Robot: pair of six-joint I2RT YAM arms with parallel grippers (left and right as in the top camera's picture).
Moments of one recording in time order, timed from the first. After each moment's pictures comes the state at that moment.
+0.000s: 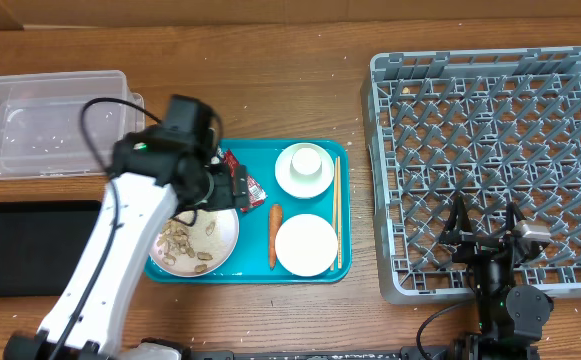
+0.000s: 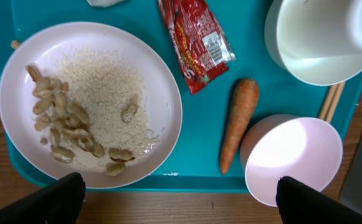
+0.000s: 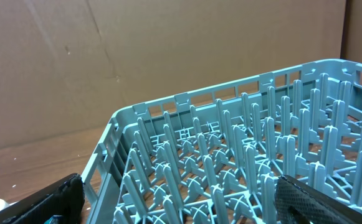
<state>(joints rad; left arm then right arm) -0.26 1.47 1.31 -1.23 0.07 -0.38 -0.17 0.01 0.02 -0.02 -0.12 0.22</state>
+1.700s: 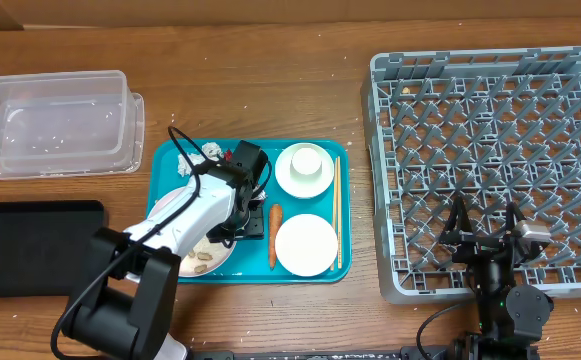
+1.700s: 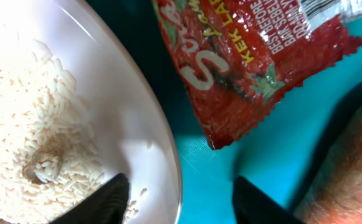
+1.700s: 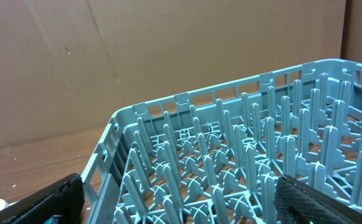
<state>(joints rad) -0.40 1.74 0.99 -0.86 -0.02 -0.49 -0.17 0.01 0.02 -0.02 -0.12 0.22</state>
